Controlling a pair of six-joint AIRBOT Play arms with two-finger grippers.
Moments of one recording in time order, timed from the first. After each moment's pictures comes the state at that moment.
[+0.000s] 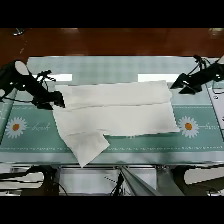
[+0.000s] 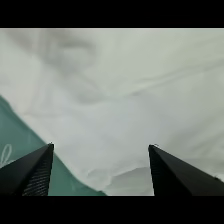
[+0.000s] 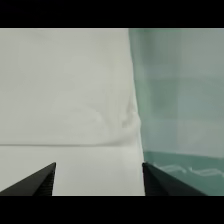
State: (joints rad) left arm 0.08 -1.47 1.19 1.31 -1.46 -1.50; right arm -0.31 -1.65 1.46 -1.12 1.41 1.39
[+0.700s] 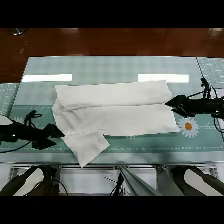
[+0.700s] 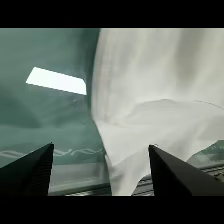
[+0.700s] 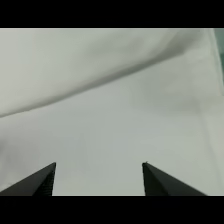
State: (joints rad) left arm 0.39 -1.00 0.41 1.00 -1.29 -1.45; right arm -0.37 -1.13 0.71 -0.77 1.12 1.23
